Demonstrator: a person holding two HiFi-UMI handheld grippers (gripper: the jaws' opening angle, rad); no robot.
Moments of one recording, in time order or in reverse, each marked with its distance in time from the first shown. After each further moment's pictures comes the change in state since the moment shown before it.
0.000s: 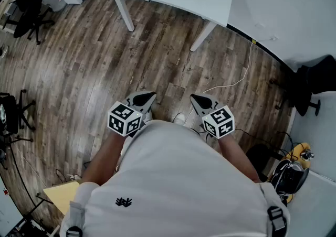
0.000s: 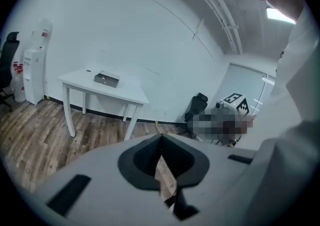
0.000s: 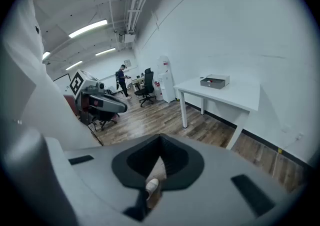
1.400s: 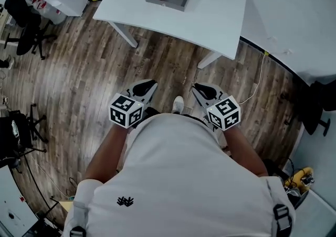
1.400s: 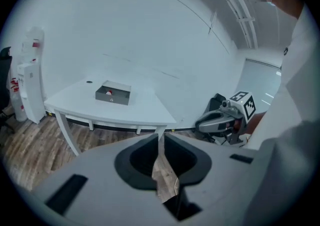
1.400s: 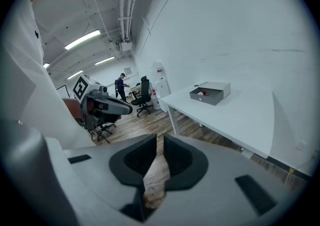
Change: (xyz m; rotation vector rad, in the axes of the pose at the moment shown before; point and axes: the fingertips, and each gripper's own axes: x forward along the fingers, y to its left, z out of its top) left arm 0.133 0.176 0.170 0.048 0.004 0.124; right arm 0.125 -0.190 0.150 0.016 -0.077 0.076
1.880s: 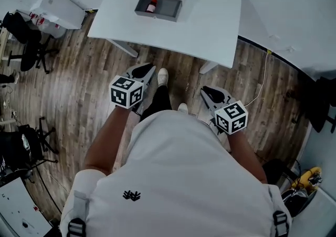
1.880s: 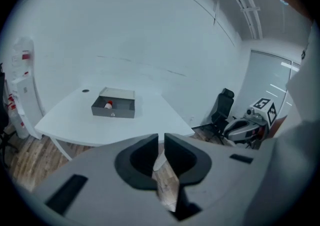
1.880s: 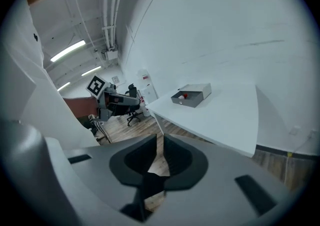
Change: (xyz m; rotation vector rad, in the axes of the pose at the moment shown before) left arm 0.079 0.068 0.078 0.076 0.039 0.054; right arm -0.015 -0.066 0.008 0.143 -0.068 -0.081
